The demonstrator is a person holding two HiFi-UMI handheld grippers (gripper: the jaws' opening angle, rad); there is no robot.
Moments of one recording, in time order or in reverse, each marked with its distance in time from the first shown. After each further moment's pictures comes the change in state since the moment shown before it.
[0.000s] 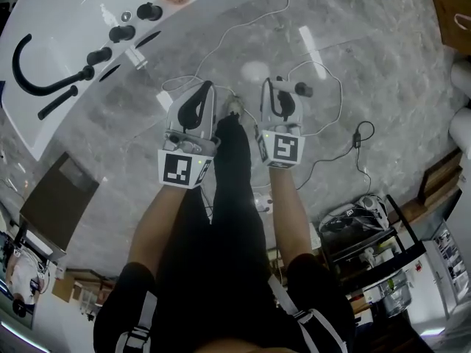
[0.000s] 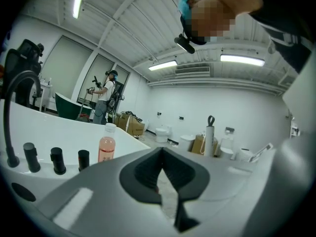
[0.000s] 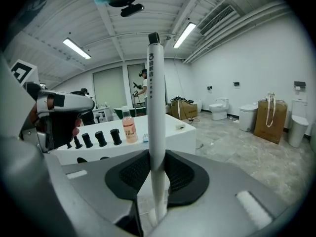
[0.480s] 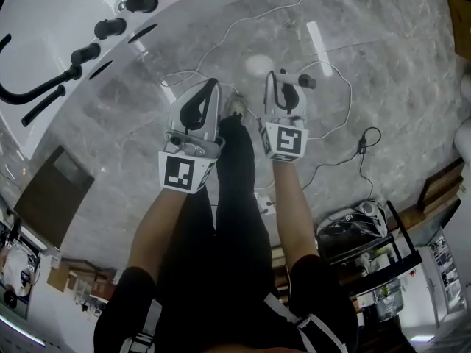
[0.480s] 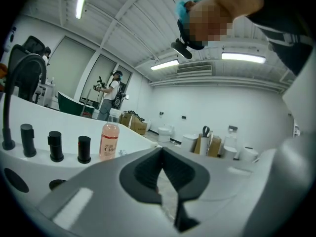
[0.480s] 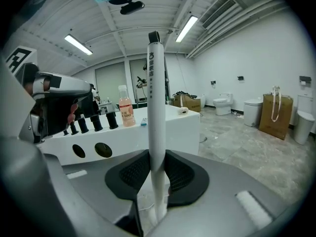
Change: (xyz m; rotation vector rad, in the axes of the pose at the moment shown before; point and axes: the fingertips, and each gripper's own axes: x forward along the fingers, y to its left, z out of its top) left arm 0.018 0.022 -0.058 -0.003 -0.016 0.027; right arm 0.058 -0.006 -0.079 -0.015 0.058 0.036
